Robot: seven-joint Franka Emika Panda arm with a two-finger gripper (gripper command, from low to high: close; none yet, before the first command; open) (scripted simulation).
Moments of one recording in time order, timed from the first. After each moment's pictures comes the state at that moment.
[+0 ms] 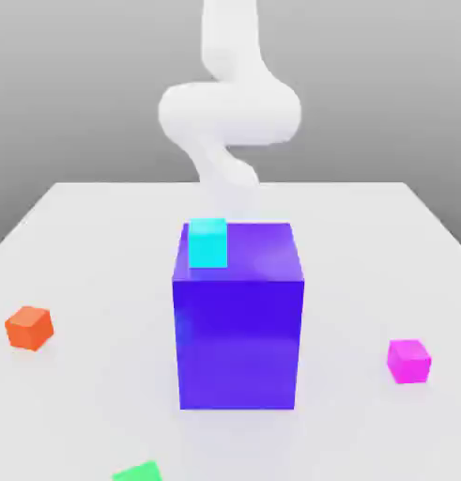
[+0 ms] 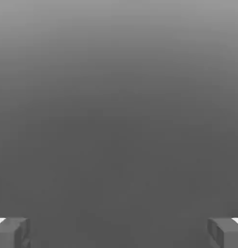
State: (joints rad) arm 0.05 -0.71 0.02 -2.34 -0.02 2.35 0.73
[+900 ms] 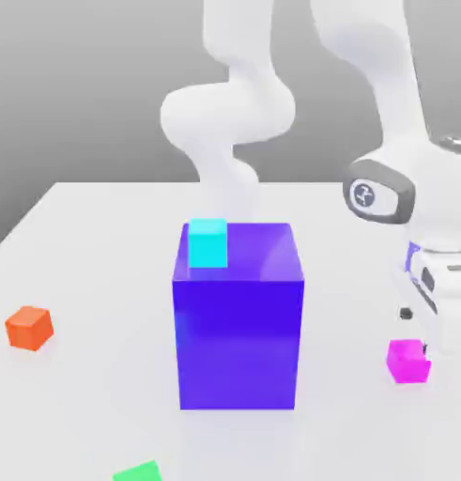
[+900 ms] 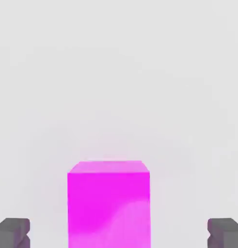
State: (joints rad) arm 0.52 0.28 0.18 -2.66 -0.21 2.93 0.06
